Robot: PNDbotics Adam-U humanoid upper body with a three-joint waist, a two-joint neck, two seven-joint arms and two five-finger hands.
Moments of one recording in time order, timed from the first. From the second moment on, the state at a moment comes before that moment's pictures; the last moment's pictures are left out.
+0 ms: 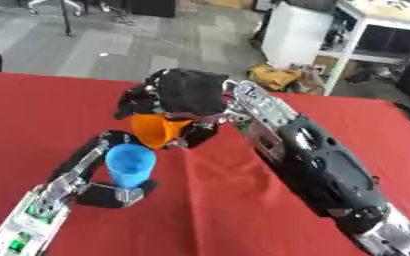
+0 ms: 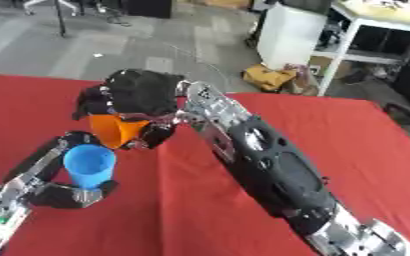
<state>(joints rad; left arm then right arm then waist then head) -0.77 0.19 -0.39 -1.21 -0.13 -0.38 -0.28 -0.96 -0.34 0.40 -1.40 1.08 -0.69 0.20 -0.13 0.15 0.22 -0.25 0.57</state>
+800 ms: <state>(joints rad) -0.78 0.18 -0.39 -1.18 -0.13 -0.38 -0.29 -0.97 -0.36 0.42 -1.45 1.23 -0.70 0.15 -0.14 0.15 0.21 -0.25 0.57</state>
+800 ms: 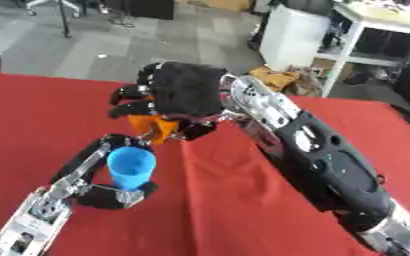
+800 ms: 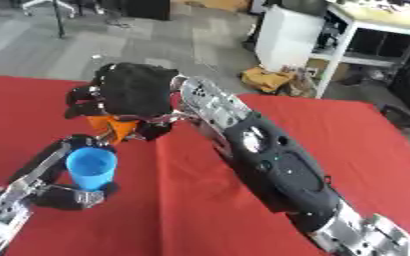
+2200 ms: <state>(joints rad) -0.78 0.18 -0.39 -1.17 -0.14 -0.38 -0.29 -0.97 -0.36 0.43 -1.44 1.27 -0.70 0.12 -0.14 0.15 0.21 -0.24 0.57</state>
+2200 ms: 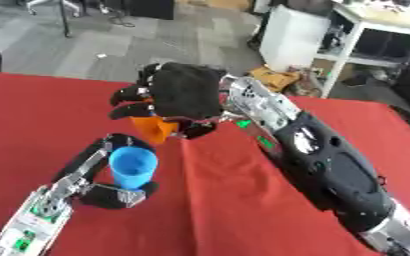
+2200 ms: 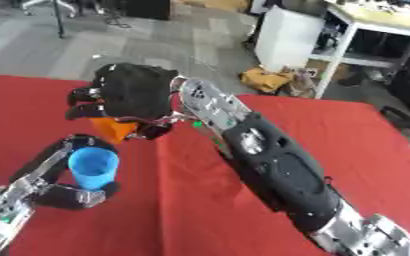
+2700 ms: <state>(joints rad) -0.78 0.19 -0.35 -1.11 -0.22 -0.43 -0.17 -0.94 -0.36 0.39 -1.46 1.03 -0.62 0.08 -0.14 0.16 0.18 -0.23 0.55</state>
